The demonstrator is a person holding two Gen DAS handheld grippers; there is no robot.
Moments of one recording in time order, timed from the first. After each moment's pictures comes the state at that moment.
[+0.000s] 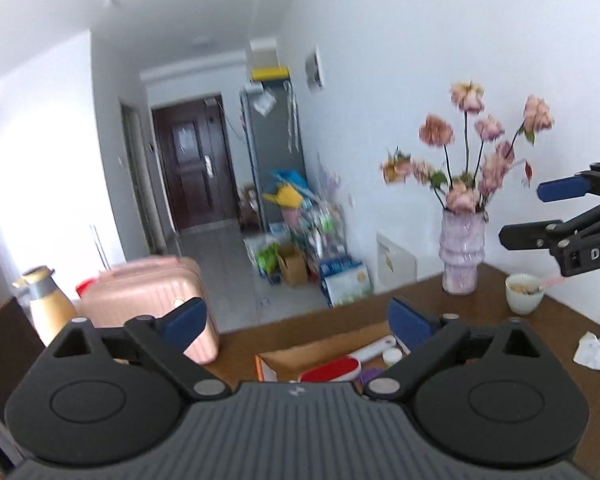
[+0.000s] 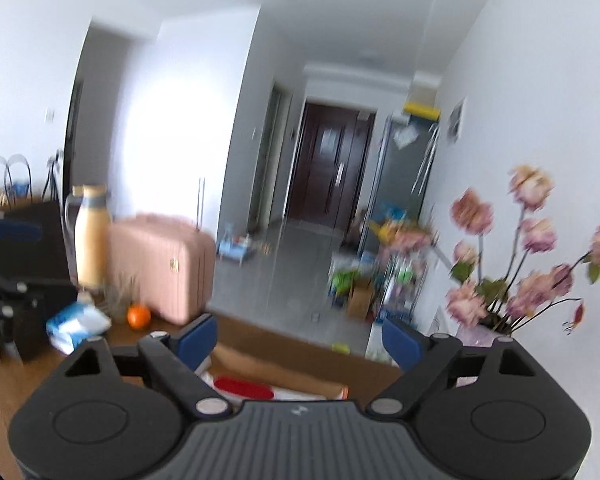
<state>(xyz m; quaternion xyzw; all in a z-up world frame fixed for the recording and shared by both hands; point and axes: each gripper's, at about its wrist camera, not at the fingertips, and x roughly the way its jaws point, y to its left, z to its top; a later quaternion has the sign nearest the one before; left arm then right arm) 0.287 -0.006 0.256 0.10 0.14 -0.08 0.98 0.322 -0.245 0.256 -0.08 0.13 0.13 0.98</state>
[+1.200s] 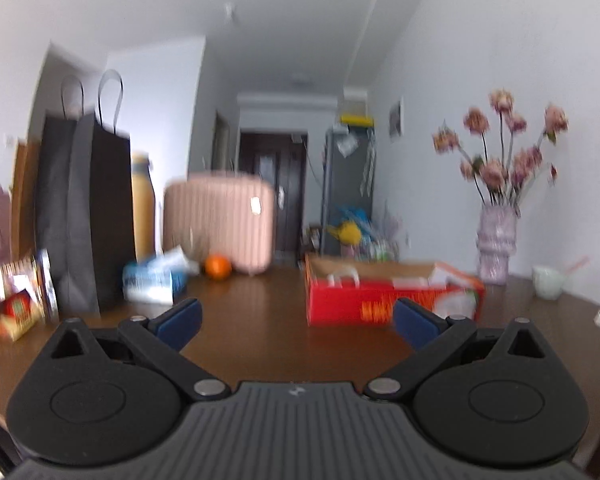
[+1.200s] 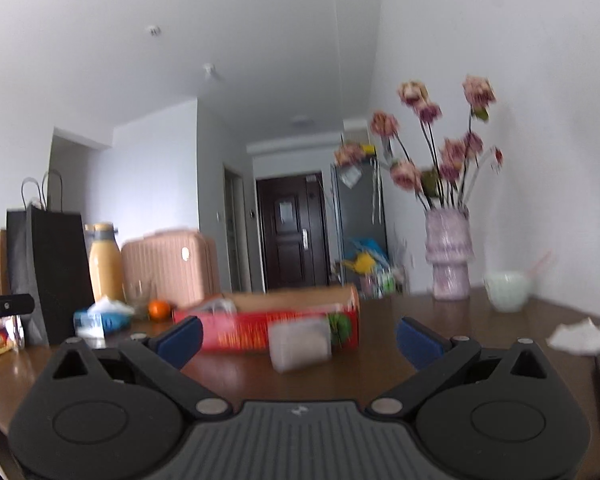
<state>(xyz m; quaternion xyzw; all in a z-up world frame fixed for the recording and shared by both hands) 0.090 0.051 -0.026 -0.03 0.07 0.02 1.00 0.108 -0.276 -0.062 0.06 0.03 0.09 0.99</state>
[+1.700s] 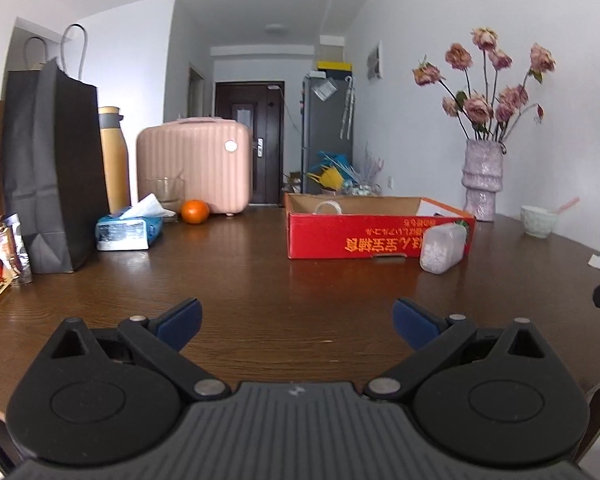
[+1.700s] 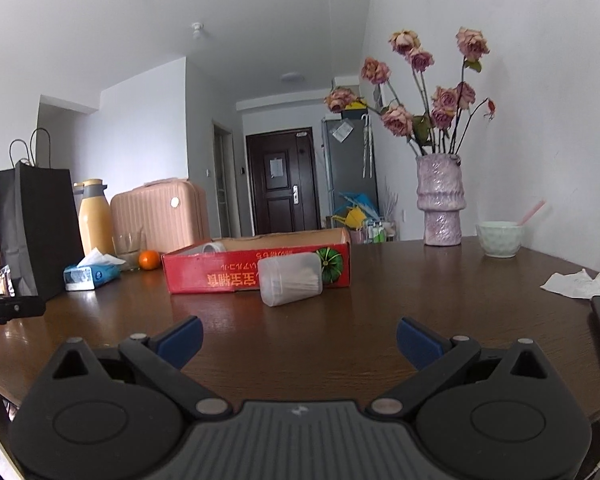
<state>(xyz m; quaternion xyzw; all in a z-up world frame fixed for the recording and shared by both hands) 0.120 0.039 -0.050 0.00 0.14 -0.01 0.99 0.118 -0.269 -0.090 0.05 0.10 0.08 0.99</state>
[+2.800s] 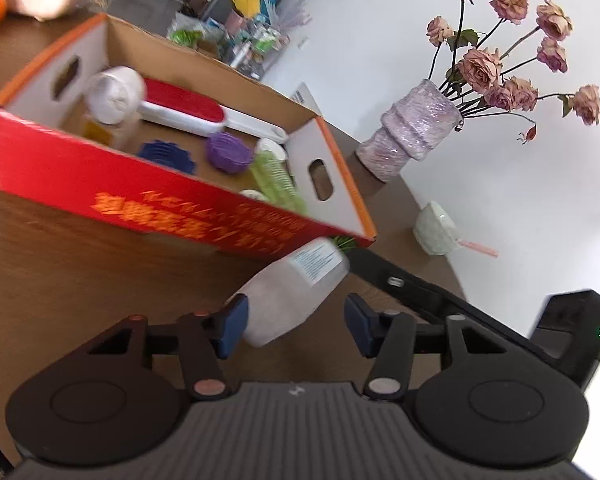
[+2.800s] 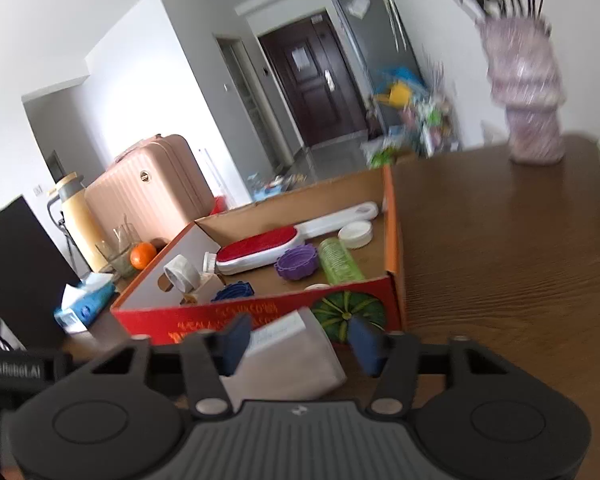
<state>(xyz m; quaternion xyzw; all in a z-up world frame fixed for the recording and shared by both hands) 0.427 -0.060 -0.033 -0.25 0.40 -0.22 0.85 0.428 -0.304 -0.051 0.17 0.29 0.19 0.92</state>
